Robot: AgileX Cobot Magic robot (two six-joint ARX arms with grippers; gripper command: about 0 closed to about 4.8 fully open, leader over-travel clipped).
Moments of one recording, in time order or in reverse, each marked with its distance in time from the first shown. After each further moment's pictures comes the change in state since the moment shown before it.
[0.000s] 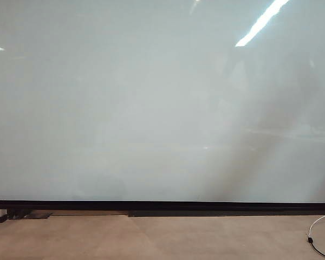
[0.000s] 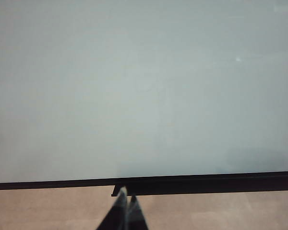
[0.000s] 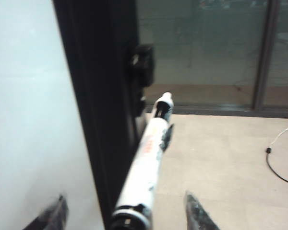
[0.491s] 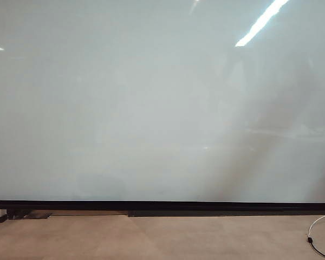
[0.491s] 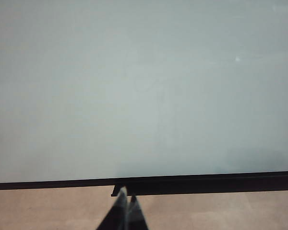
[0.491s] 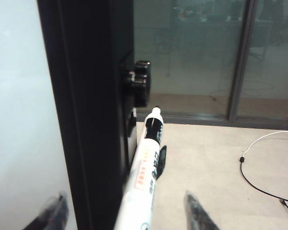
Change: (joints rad) left arm 0.000 0.000 0.000 0.000 0.000 0.000; right arm 0.066 0.020 0.003 0.062 0.158 -0.028
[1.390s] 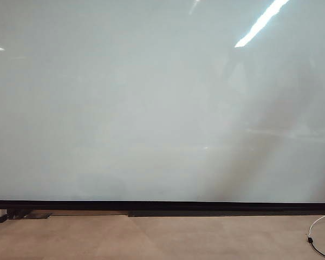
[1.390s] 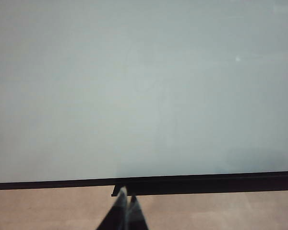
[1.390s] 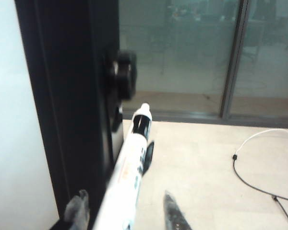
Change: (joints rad) left arm 0.000 0.000 0.000 0.000 0.000 0.000; right arm 0.001 0.023 0.023 -0.010 0.025 -0.021
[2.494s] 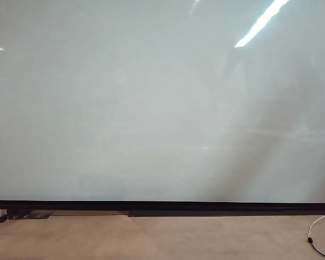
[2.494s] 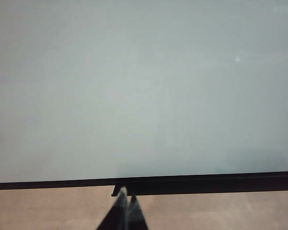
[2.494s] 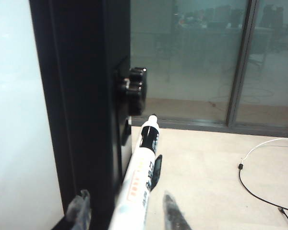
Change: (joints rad) left arm 0.000 0.000 0.000 0.000 0.000 0.000; right arm 0.002 0.010 0.011 0.039 -0.024 0.025
